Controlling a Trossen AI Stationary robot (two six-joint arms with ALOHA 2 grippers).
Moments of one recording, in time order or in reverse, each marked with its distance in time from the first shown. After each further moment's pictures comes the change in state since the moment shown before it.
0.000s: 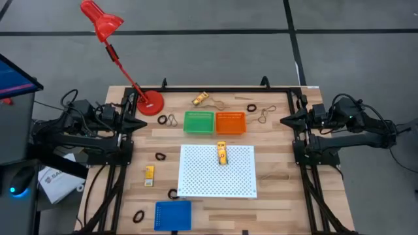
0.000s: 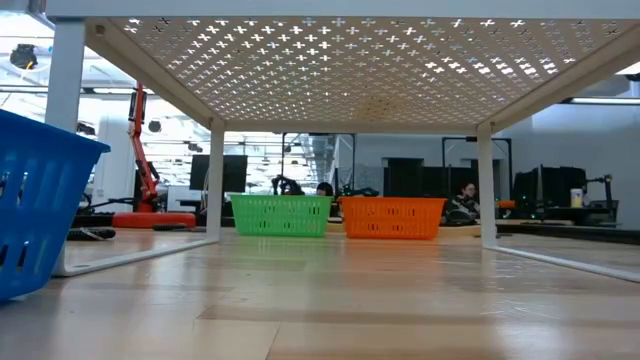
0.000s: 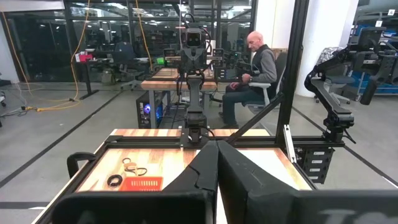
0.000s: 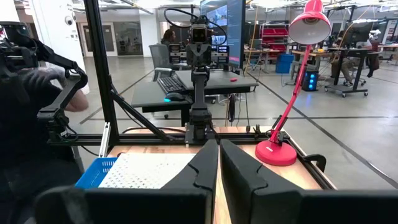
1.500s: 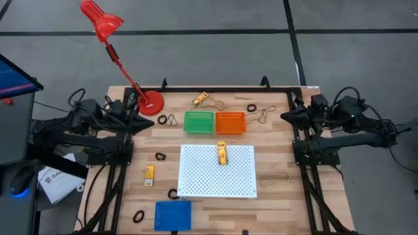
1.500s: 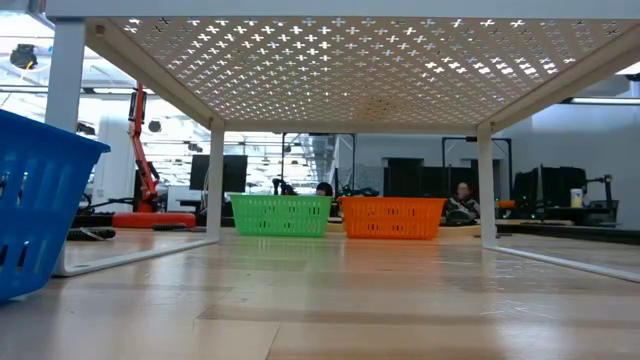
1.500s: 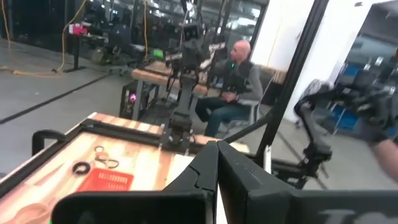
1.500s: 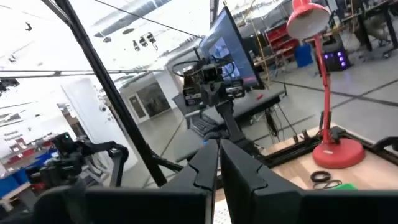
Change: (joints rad) left arm 0.000 0.112 -0.001 0.116 -0.003 -0.228; right arm 0.000 0.030 -0.021 0.216 -0.001 0.462
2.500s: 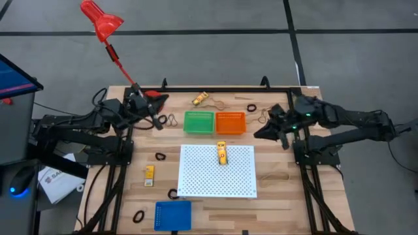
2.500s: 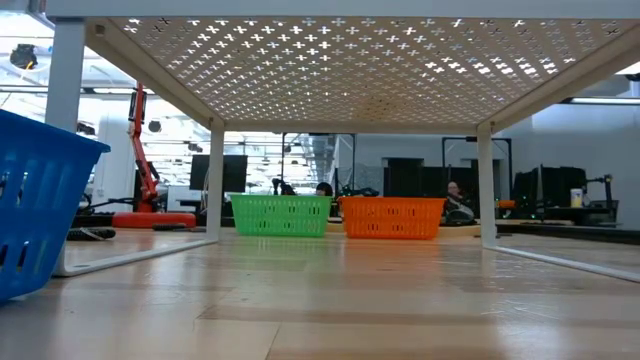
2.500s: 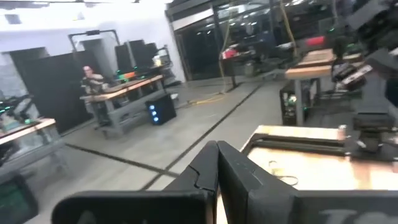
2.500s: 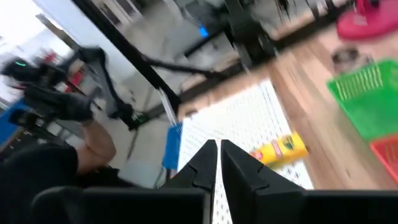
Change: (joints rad) left arm 0.001 0.261 -0.001 0.306 -0.618 0.488; right arm -0.018 0.431 0.191 -0.270 -0.254 0.067
